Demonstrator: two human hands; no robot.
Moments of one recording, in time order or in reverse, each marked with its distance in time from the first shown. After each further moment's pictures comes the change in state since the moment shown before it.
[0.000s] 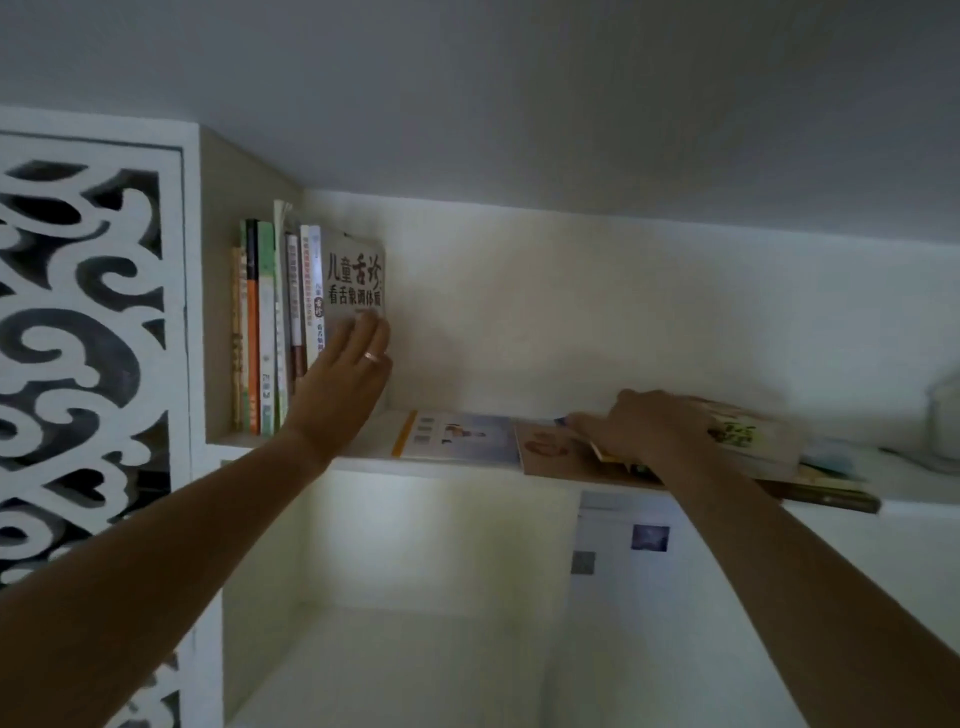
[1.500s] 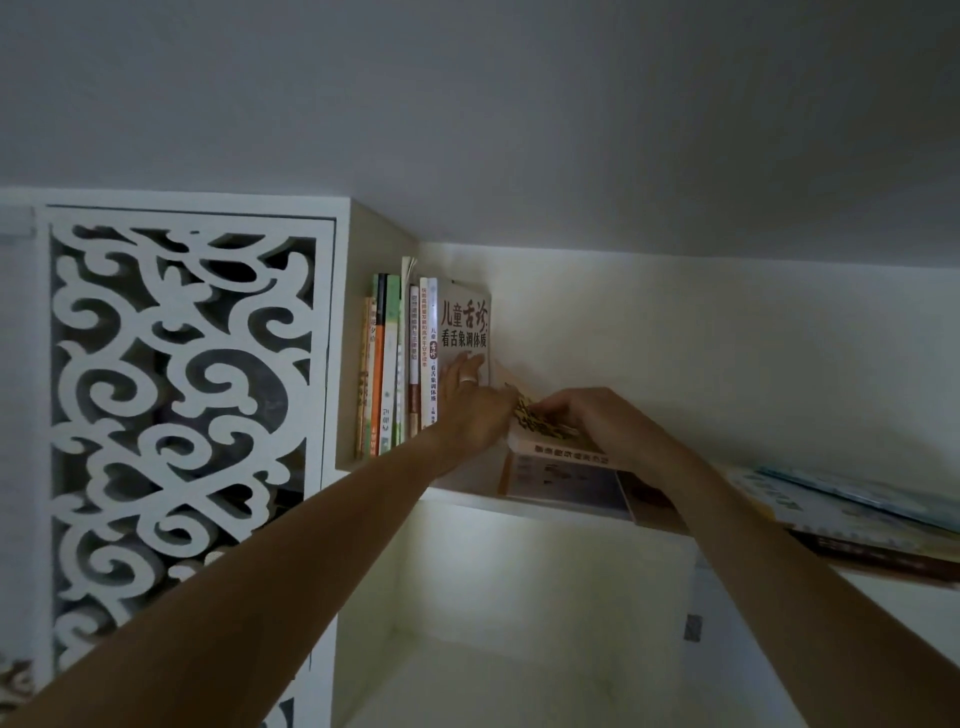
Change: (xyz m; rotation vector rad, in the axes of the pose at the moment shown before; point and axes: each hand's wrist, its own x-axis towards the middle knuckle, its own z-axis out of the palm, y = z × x) left_hand 0.042 -0.001 -0.038 -1.190 -0.551 -0.789; right_hand -0.014 -0.118 -0.016 0.790 -0.151 -0.606
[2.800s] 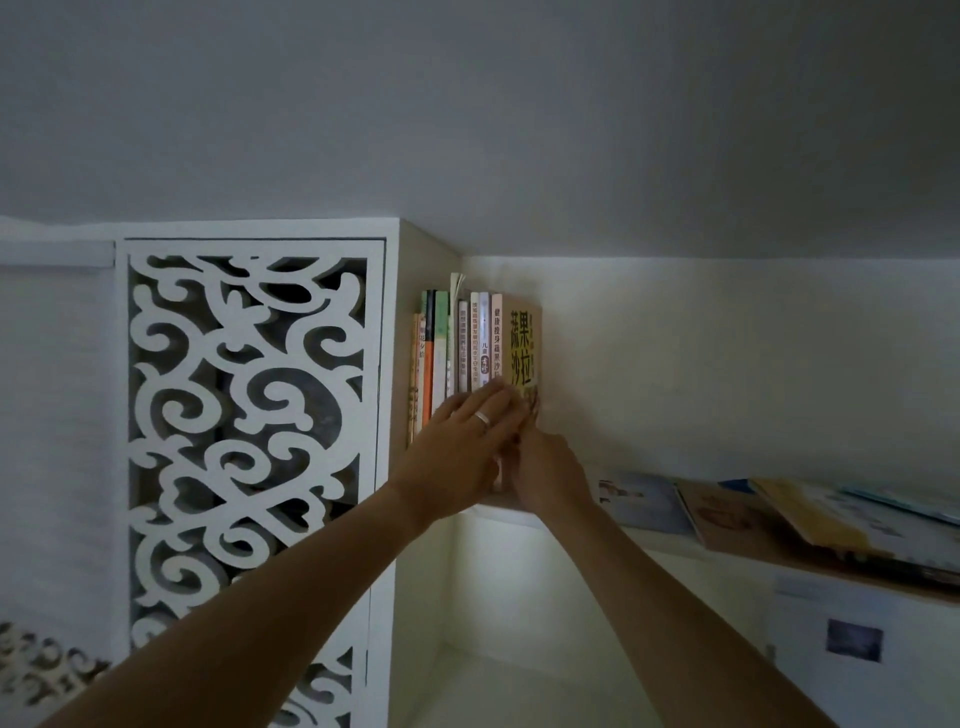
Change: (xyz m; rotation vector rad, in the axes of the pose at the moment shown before) left_hand -0.039 -0.072 -0.049 0.844 0.286 0.825; right_hand 0.044 -0.029 0.124 -0.263 0.261 -0.095
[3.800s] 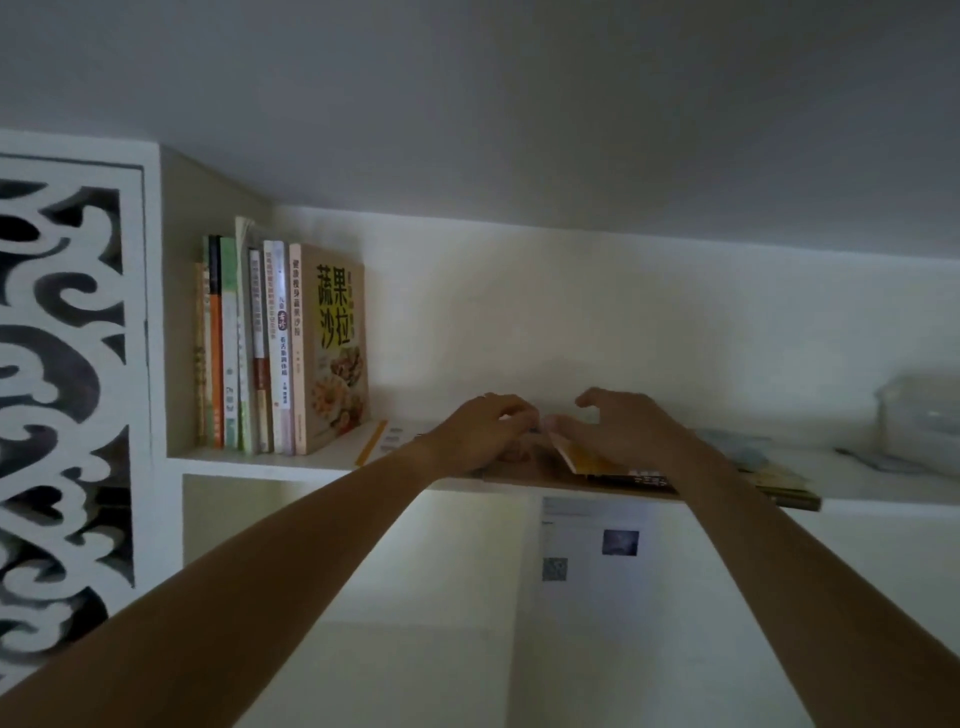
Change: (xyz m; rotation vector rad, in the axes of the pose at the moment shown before) left_hand 0.130 0.190 0.014 -1.104 -0.460 -0.279; right_hand -0.081 0.178 -0.210 -0.347 -0.202 0.343
